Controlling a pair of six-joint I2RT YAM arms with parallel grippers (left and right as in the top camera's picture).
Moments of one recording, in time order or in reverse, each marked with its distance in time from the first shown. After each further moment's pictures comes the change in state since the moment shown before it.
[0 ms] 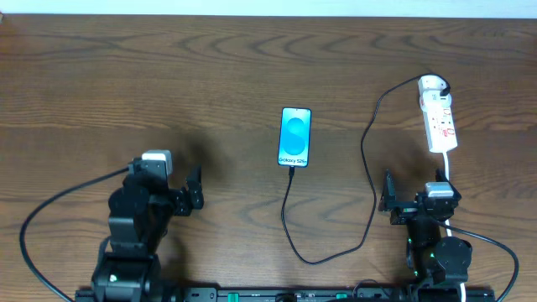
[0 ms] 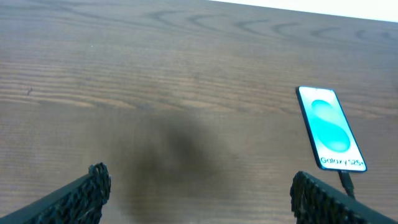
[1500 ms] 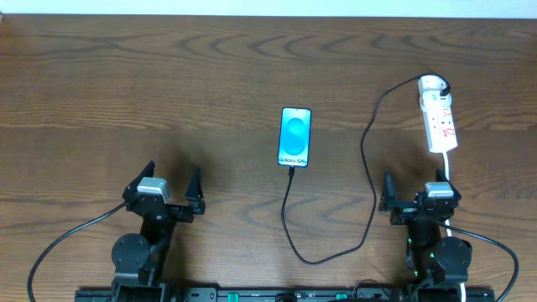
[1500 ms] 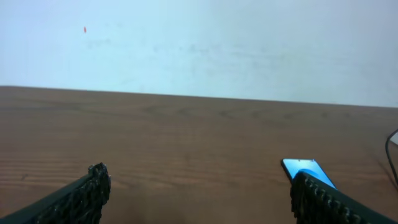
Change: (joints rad) left arm 0.000 -0.438 -0.355 0.380 0.006 0.004; right arm 0.000 0.000 0.000 0.000 0.000 0.000
